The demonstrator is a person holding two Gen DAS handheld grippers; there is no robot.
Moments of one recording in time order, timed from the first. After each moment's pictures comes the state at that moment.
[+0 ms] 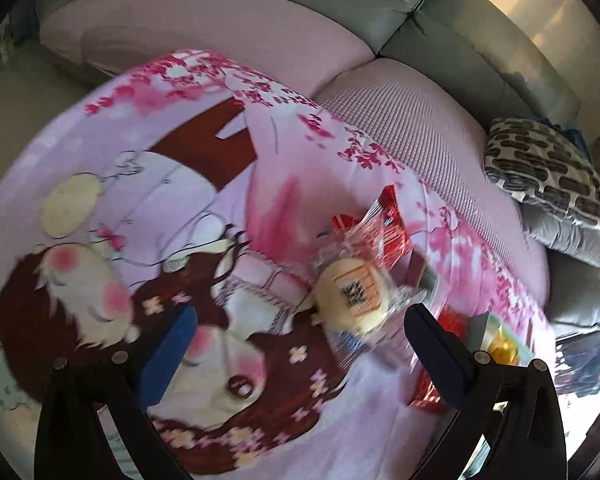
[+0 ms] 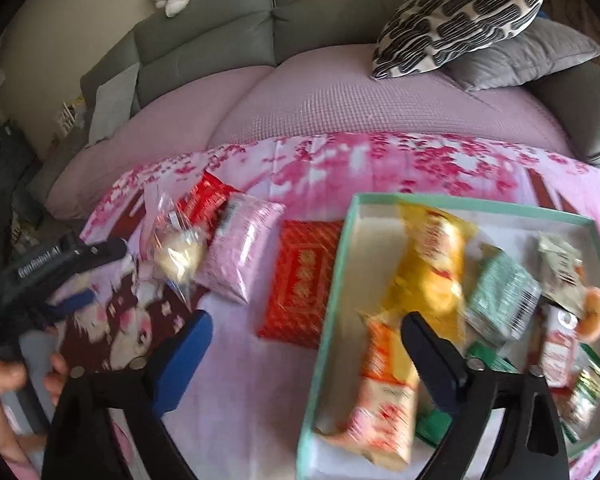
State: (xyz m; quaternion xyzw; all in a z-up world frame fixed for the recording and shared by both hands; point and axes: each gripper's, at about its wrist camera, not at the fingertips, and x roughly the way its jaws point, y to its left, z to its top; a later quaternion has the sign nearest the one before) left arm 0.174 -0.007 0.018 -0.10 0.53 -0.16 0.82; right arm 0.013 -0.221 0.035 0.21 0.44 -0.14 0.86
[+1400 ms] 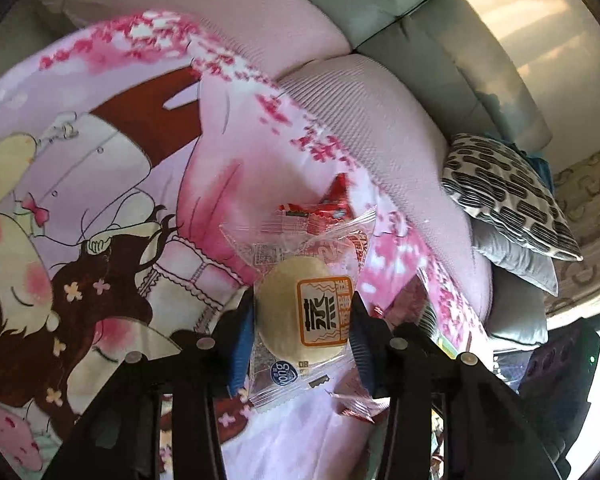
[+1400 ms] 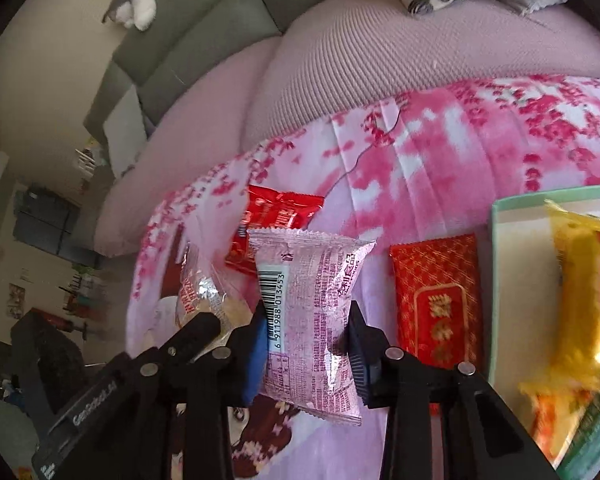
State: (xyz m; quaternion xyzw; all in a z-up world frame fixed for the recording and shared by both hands) left arm 0.179 -0.016 0.012 -0.20 0.54 -0.23 0.78; right arm 0.098 -0.227 0.016 0.37 0.45 -0.06 0.81
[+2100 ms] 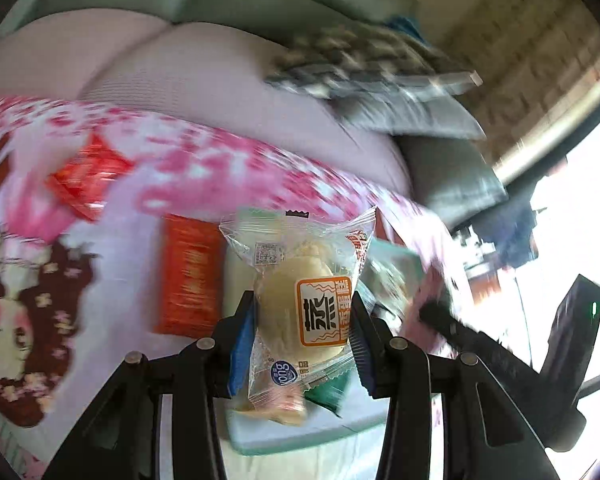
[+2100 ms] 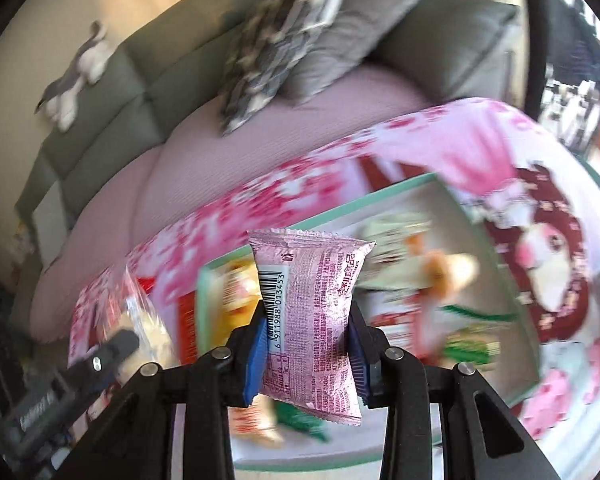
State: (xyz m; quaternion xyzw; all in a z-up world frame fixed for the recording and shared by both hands) left arm 0.042 -0.163 0.053 -0.02 0.51 -0.43 0.74; right arm -0.107 -0.335 0.074 0.35 0.37 -0.30 0.81
